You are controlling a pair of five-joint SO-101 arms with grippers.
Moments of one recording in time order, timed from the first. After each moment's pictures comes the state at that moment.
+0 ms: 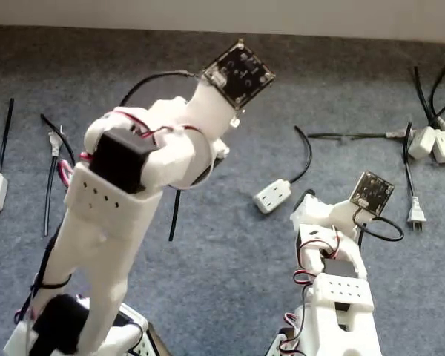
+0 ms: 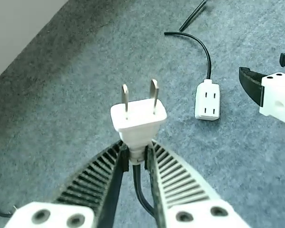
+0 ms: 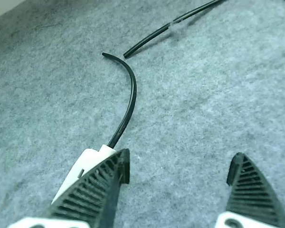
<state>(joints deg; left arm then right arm) 24.7 -22.5 -9.5 88.6 -13.8 2.0 -54.9 87.9 10.5 -21.8</state>
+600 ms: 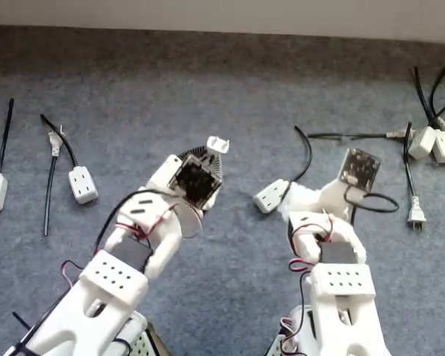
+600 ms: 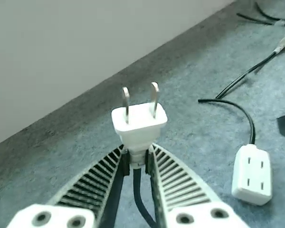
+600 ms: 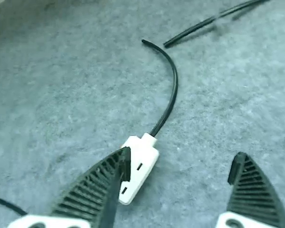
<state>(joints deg) 22.6 -52.5 75.9 -0.5 -8.1 -6.4 -54.9 72.0 30.5 -21.8</state>
